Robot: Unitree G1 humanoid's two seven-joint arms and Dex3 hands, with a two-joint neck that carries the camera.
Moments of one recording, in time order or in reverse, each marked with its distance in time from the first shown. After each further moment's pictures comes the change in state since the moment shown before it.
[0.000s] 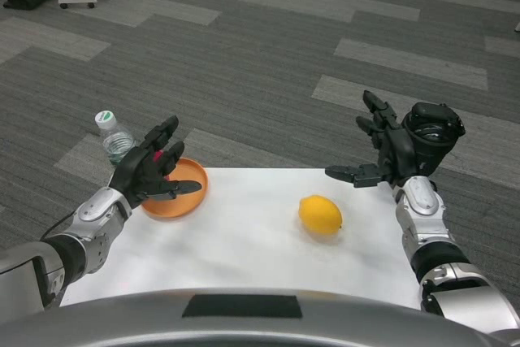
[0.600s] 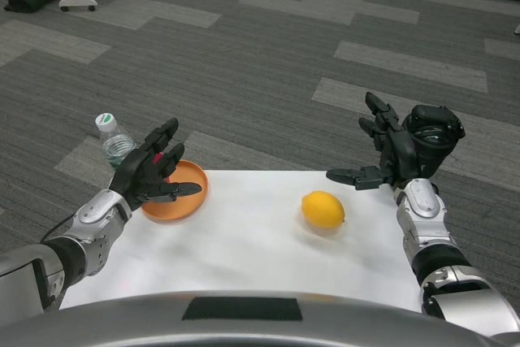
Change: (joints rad) left arm 0.000 0.000 0.002 0.000 0.000 0.000 0.000; right arm 0.001 0.000 -0.002 0.000 0.000 -0.002 -0.007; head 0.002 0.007
